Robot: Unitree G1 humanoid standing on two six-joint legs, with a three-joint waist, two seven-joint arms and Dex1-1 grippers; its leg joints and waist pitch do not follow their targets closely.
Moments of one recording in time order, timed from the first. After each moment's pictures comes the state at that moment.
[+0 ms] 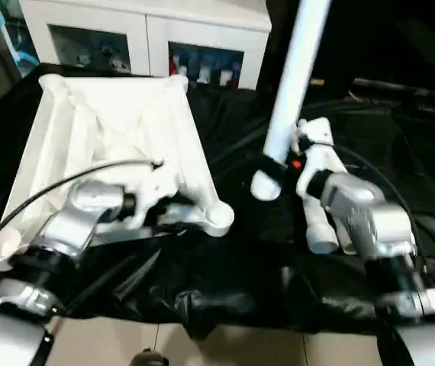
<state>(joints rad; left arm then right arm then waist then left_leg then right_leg) -0.63 0.56 -0.31 0.57 -0.08 0.03 -1.18 -0.56 -0.26 0.03 0.33 0.31 0.35 0.61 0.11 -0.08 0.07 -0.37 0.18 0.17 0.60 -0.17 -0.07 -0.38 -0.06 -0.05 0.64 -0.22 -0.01</state>
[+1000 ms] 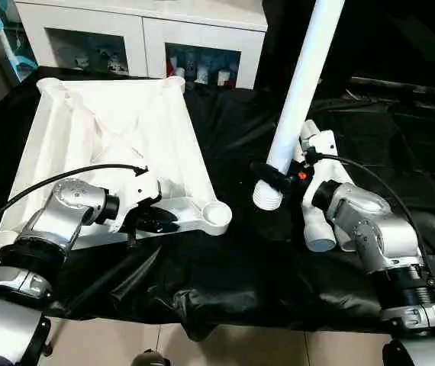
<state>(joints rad) -0.68 0.57 -0.30 0.77 -0.05 -0.02 -1.28 -0.53 -0.27 0.01 0.31 0.35 0.39 0.66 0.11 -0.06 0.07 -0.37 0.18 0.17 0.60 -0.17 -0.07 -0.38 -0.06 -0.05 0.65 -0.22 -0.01</state>
